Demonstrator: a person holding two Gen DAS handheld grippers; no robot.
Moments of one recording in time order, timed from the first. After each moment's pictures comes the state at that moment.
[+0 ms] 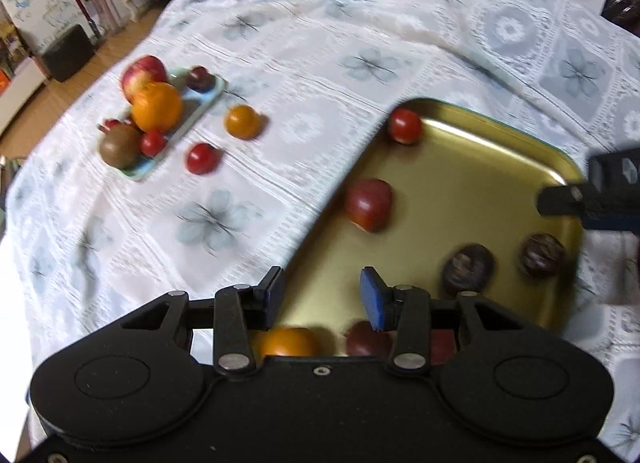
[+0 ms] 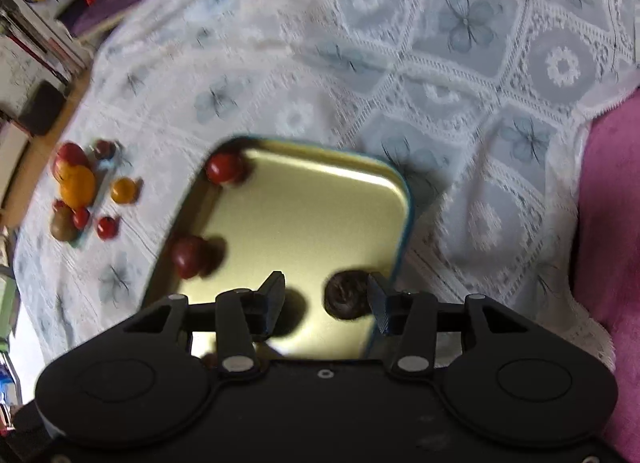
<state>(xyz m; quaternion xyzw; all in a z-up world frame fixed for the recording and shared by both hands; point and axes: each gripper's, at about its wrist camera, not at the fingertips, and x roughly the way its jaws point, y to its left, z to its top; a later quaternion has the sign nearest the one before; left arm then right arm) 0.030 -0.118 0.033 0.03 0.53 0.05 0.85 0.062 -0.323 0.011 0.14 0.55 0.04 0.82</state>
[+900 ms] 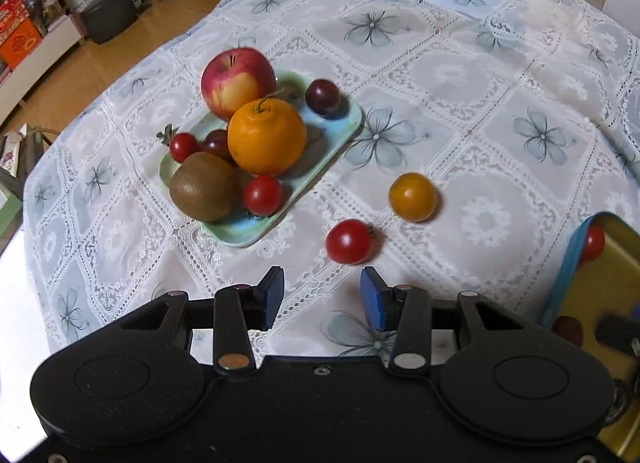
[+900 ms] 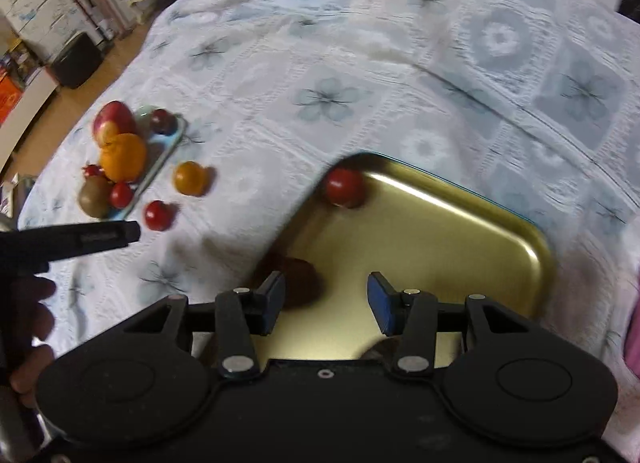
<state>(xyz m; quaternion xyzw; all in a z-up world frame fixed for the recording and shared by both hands) 0.125 0.029 0.008 -0.02 0.55 0.10 0.83 0.101 -0.210 0.011 0.06 0.55 0.11 0.83</state>
